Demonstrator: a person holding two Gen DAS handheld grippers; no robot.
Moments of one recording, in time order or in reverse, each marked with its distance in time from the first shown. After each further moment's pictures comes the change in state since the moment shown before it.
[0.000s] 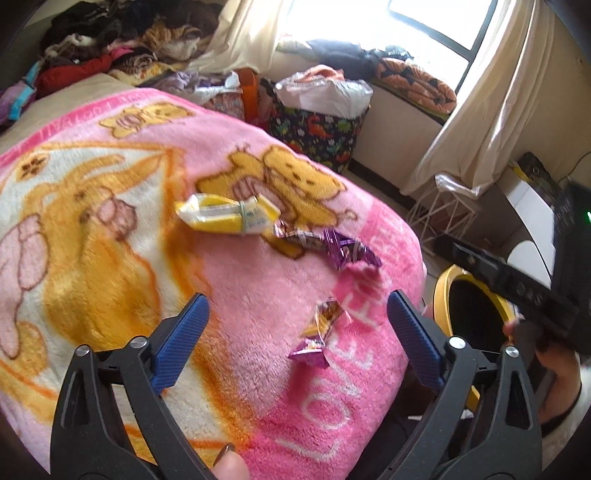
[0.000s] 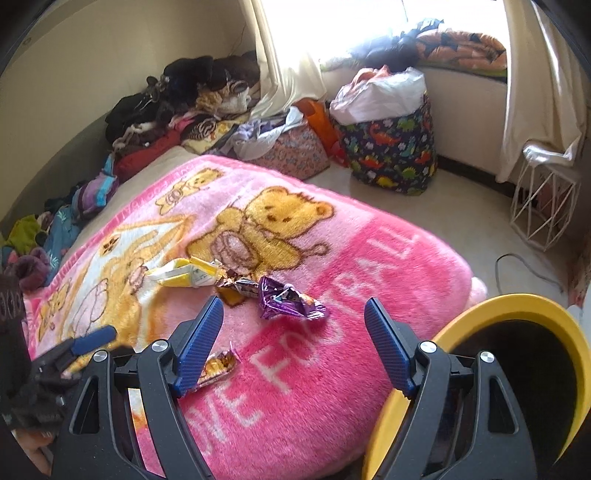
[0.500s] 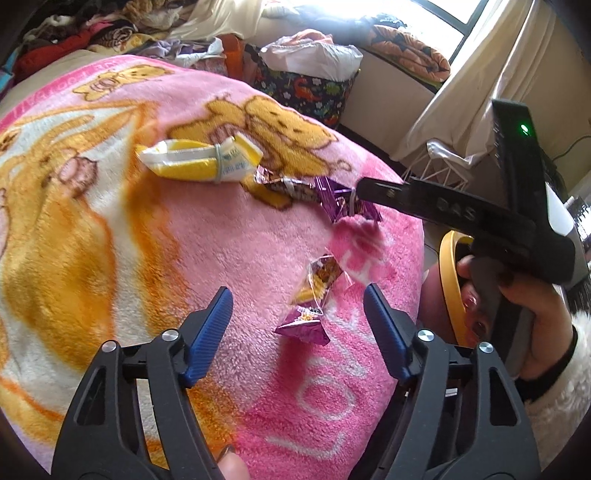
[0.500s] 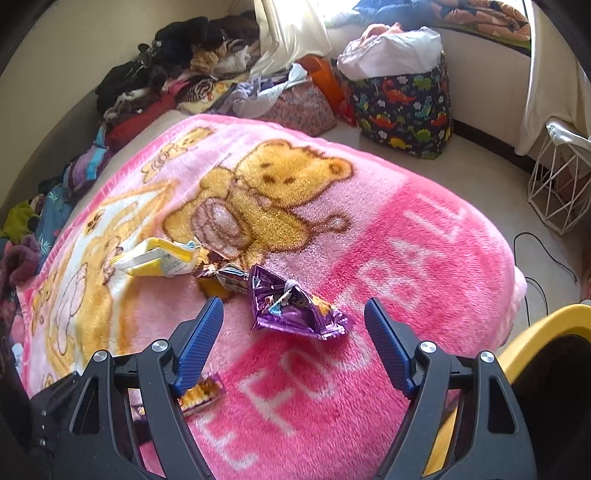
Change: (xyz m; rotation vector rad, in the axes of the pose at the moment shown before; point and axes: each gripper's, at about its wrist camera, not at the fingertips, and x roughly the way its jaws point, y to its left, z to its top) left arm 0.037 -0.001 -0.020 0.014 0.129 -0.054; right arm 0.080 0.001 0.009 -0.008 0.160 0.004
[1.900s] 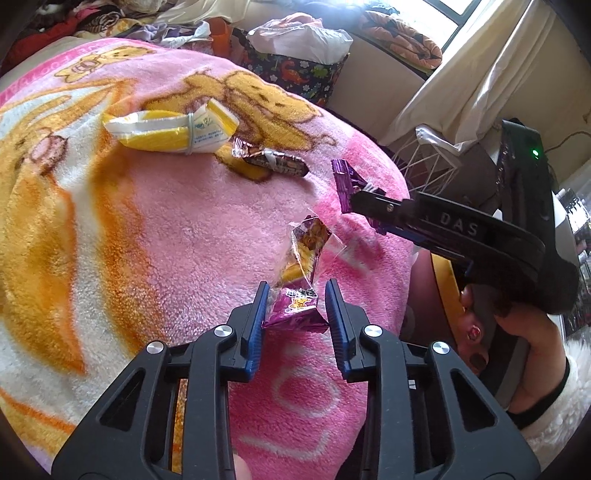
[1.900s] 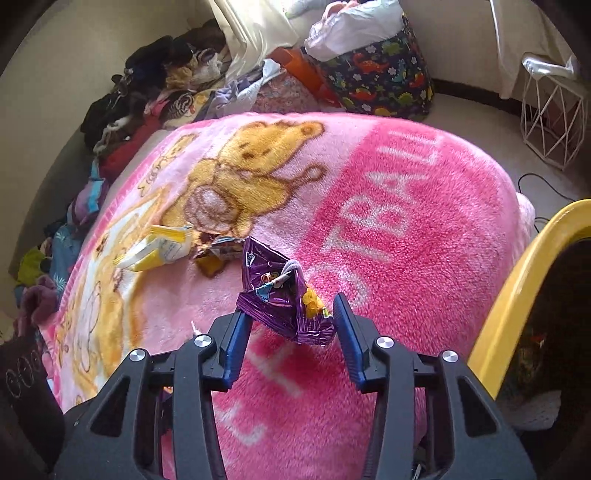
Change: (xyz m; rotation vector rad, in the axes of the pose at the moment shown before) left arm 0.015 -0.007 -0.007 0.002 0.049 -0.058; right arm -0.015 -0.021 -0.039 0.196 0.001 0.070
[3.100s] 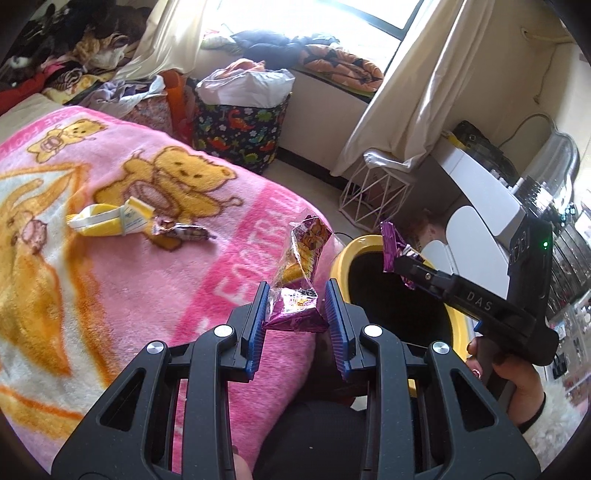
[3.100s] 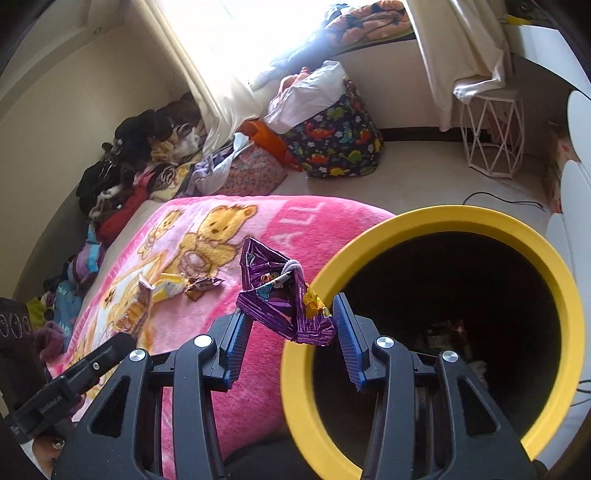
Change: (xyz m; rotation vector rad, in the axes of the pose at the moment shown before) left arm -0.057 -0.088 0.008 0.140 -0.149 -0.094; right arm -0.153 -0.072 -0.046 0.114 -0.261 -0.060
